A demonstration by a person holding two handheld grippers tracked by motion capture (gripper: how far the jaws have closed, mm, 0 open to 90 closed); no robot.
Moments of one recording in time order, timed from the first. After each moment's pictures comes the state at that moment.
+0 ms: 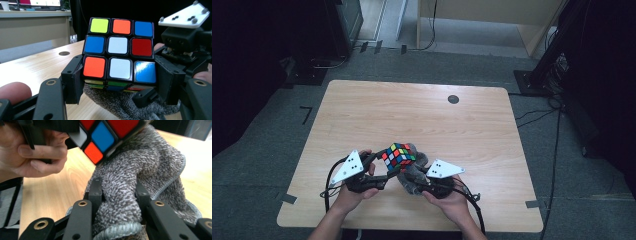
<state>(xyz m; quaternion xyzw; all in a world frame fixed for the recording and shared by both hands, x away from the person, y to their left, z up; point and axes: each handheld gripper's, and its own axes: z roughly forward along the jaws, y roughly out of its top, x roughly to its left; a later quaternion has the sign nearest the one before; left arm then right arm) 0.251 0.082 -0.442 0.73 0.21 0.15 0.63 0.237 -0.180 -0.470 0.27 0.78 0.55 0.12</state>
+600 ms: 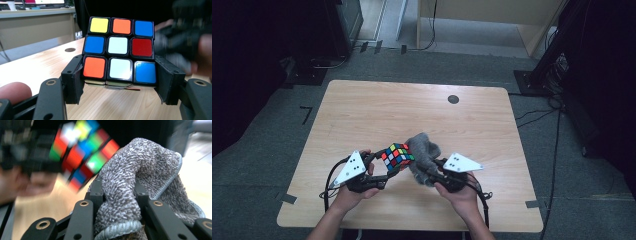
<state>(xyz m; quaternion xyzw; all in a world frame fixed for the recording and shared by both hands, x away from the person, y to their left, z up) 0.251 0.080 -0.446 0.75 0.21 0.17 0.61 0.242 -0.214 -0.450 0.30 0.73 0.60 0.15</state>
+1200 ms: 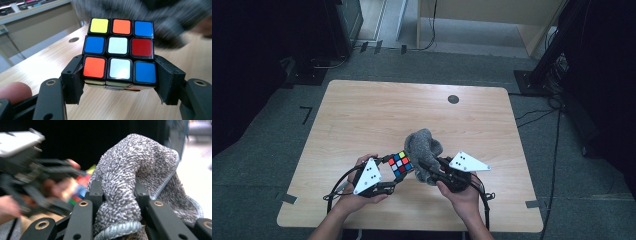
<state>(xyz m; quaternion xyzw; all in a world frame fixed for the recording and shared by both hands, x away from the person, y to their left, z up) 0.241 0.056 -0.456 0.80 0.17 0.24 0.53 0.234 -0.216 -0.435 0.32 0.70 0.62 0.15</state>
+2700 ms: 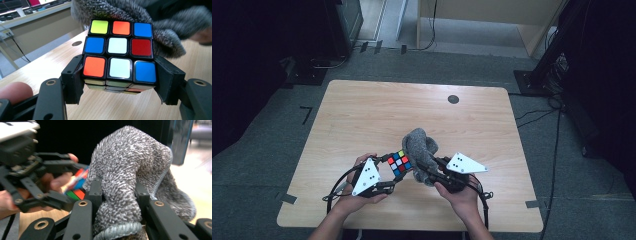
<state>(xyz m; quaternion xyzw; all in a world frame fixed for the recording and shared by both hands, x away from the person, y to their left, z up) 0.239 0.060 -0.450 0.78 0.17 0.25 0.55 0.236 -0.212 -0.439 0.30 0.71 0.62 0.16</state>
